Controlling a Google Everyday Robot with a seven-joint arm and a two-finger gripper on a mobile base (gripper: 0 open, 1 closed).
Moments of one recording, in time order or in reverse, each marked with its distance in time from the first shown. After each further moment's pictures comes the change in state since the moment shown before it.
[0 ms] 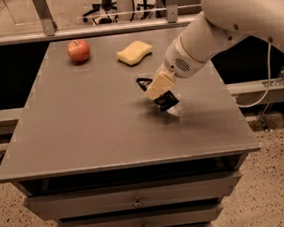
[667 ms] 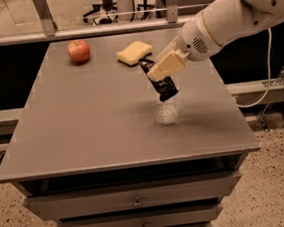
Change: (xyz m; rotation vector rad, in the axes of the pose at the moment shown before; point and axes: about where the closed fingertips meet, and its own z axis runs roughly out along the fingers) arm -0.025 -0.005 -0.051 -0.056 -0.192 -0.015
